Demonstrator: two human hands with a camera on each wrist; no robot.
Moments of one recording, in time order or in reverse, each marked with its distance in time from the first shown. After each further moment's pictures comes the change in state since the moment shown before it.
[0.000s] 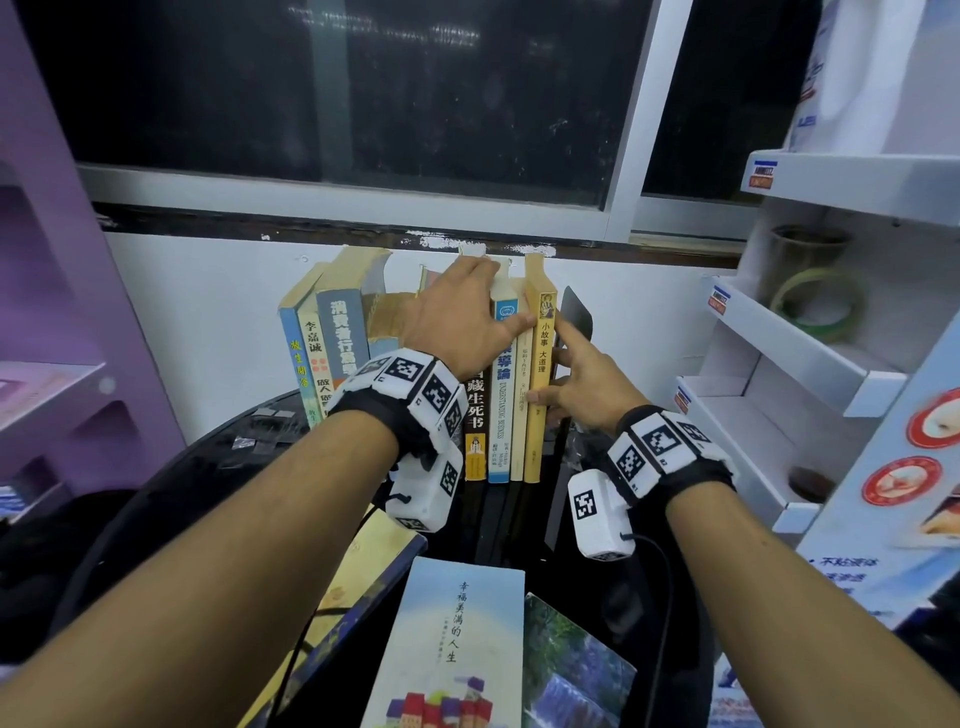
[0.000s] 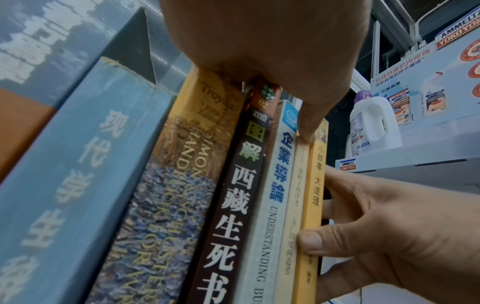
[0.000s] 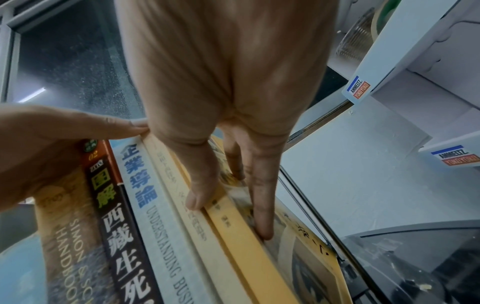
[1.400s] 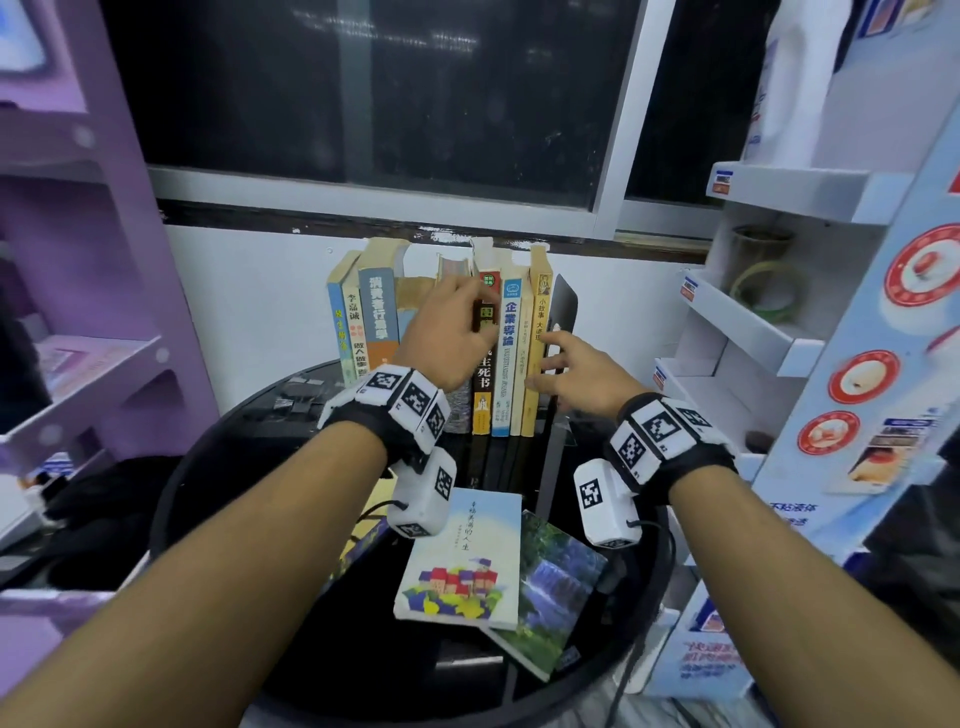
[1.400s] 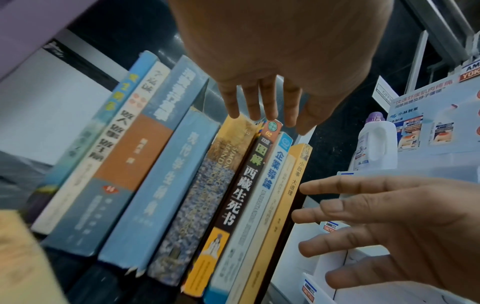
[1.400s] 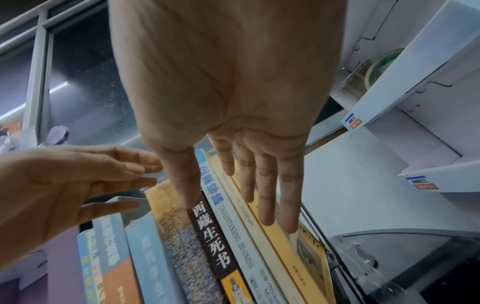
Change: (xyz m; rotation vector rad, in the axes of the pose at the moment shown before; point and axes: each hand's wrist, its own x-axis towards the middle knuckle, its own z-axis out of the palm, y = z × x) left_hand -0.087 -0.001 -0.040 -0.329 -0.019 0.082; right_hand -0.087 -0.050 0.007 -0.242 -0.032 0.144
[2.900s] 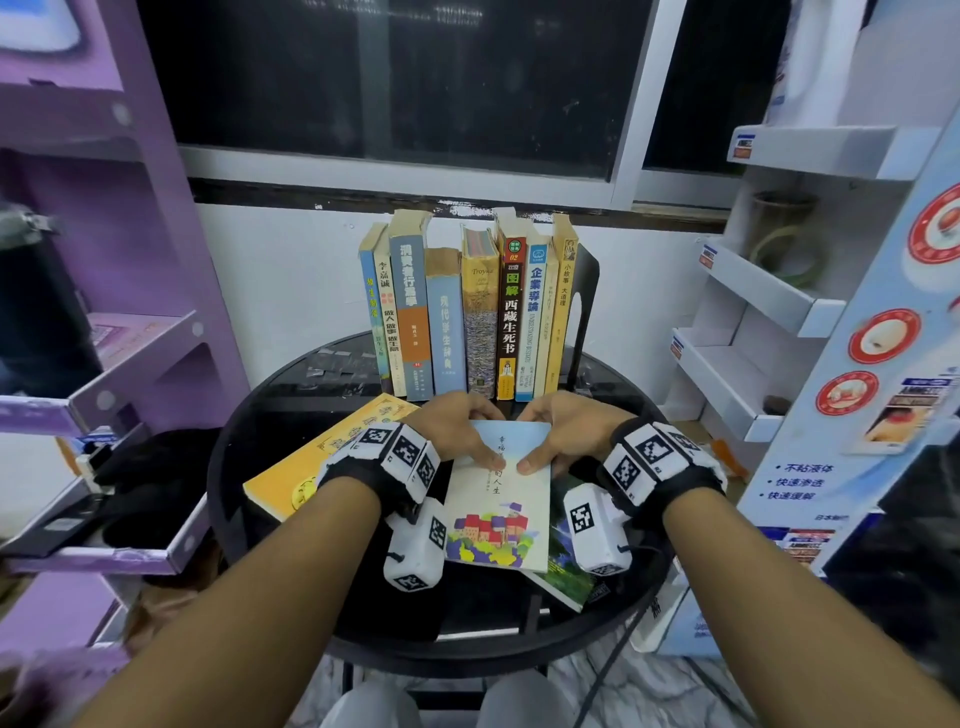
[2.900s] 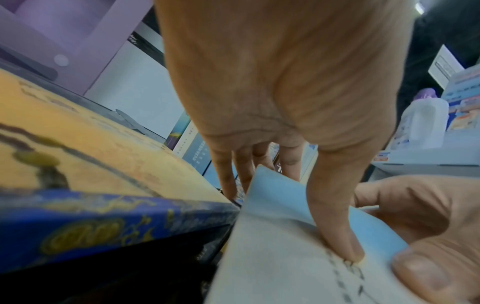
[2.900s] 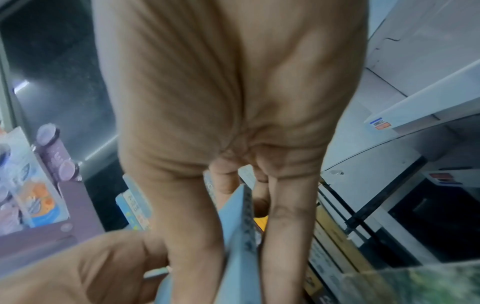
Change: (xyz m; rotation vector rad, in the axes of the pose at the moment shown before) left_hand -0.082 -0.051 0.027 -0.053 -0.676 -0.310; right_hand -0.041 0.008 0.065 0.023 -0.428 0.185
